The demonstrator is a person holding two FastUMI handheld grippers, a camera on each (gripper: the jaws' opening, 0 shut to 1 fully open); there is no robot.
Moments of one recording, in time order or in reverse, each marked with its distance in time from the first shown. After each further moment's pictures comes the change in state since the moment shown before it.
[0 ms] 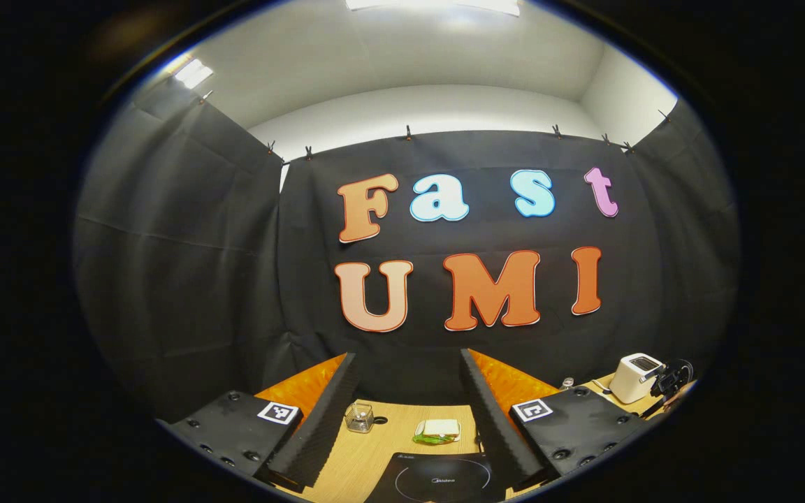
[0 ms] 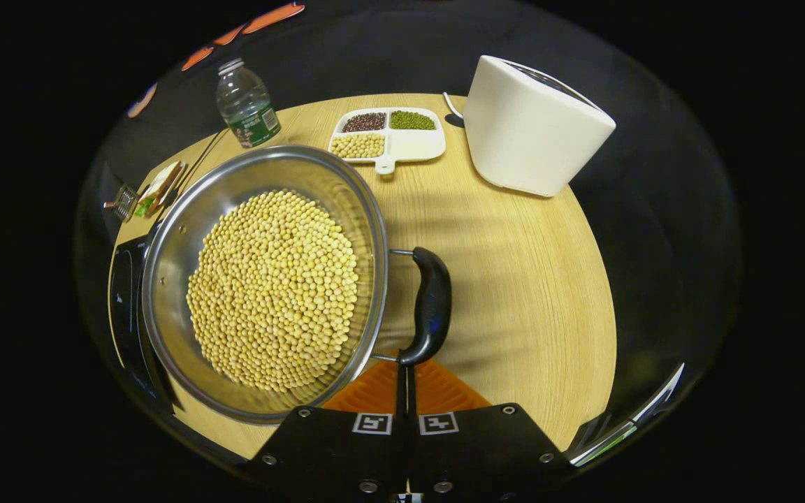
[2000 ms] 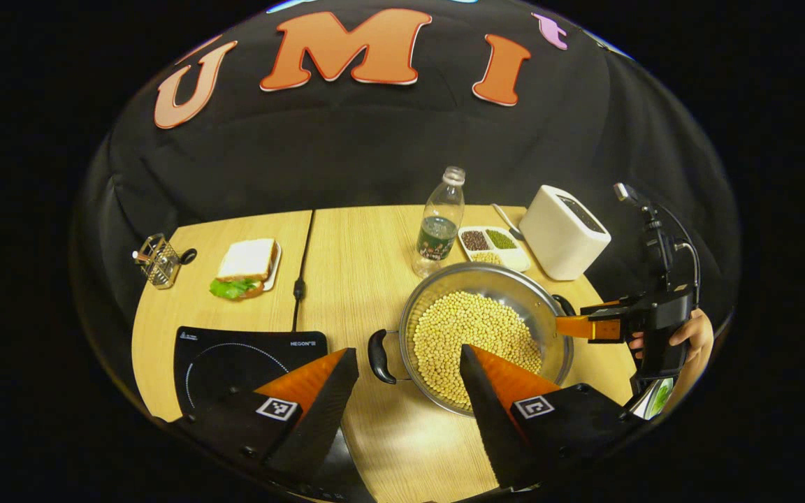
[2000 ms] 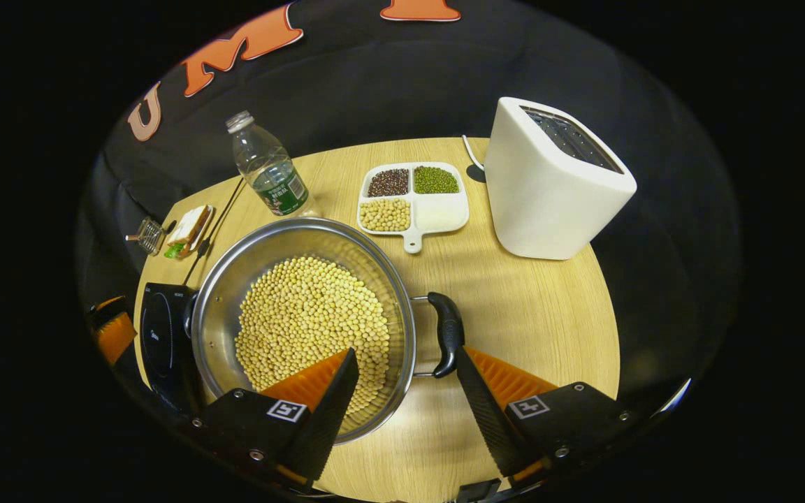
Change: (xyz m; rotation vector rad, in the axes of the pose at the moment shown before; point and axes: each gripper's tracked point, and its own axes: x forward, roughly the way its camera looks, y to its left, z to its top) left arm 0.045 -0.309 -0.353 -0.029 0.972 -0.473; right arm -0.043 -0.008 0.054 0.012 -0.110 0.105
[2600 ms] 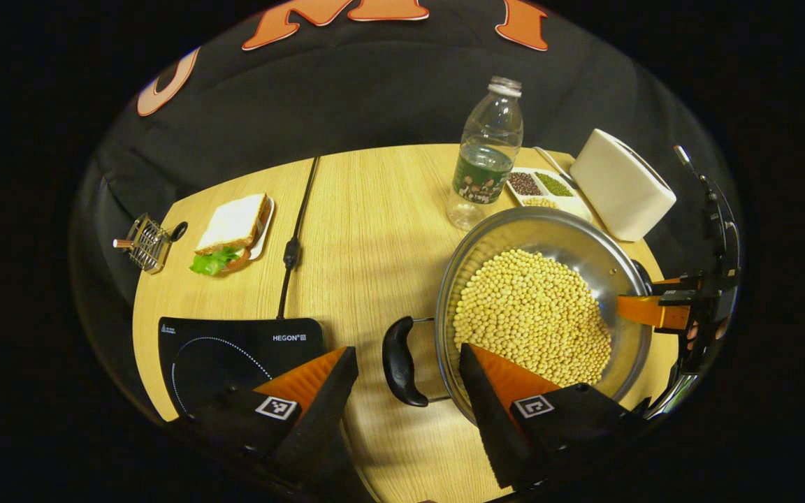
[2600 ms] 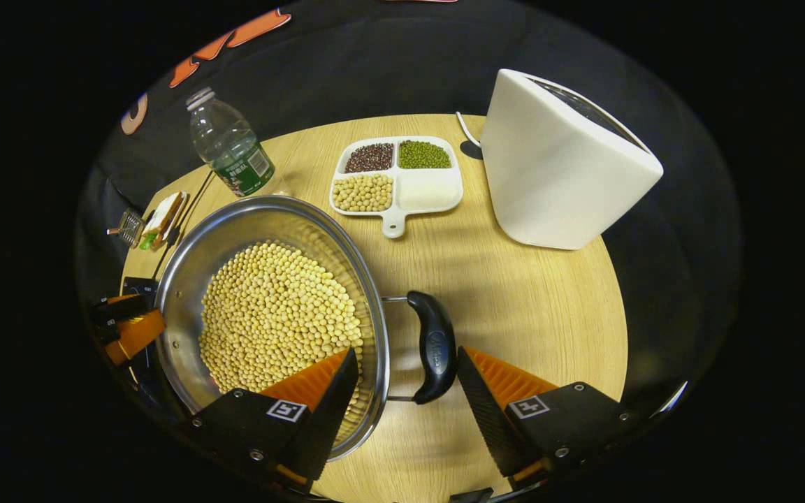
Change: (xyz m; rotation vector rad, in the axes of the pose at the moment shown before) left arm 0.091 0.029 -0.046 0.023 0.207 0.131; right arm 0.043 -0.015 -0.007 -0.003 0.075 -0.041
